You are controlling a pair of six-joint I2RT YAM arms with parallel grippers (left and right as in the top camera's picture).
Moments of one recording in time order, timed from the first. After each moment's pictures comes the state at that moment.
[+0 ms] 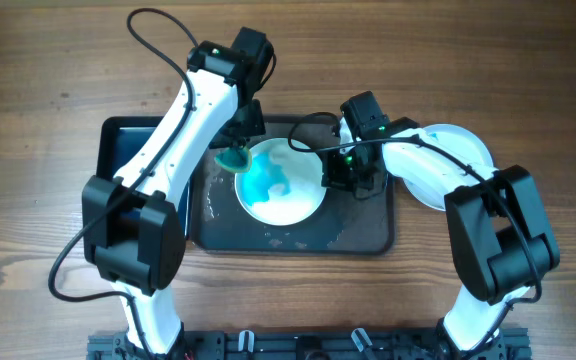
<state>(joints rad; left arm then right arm) -0.39 1.98 1.77 -1.33 -0.15 -0.58 0.40 1.91 1.14 -0.59 -0.42 0.49</state>
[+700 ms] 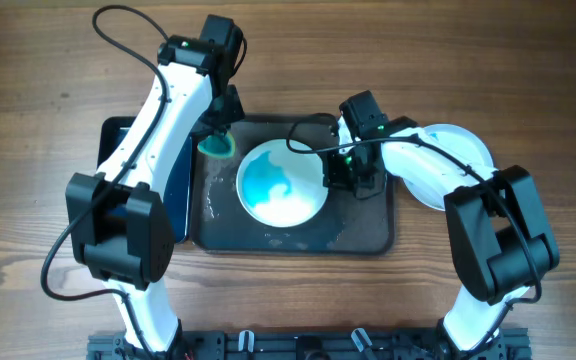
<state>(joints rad) -0.29 1.98 1.74 -1.23 -0.15 -0.58 0.41 1.91 1.16 -0.68 -0.36 0.44</state>
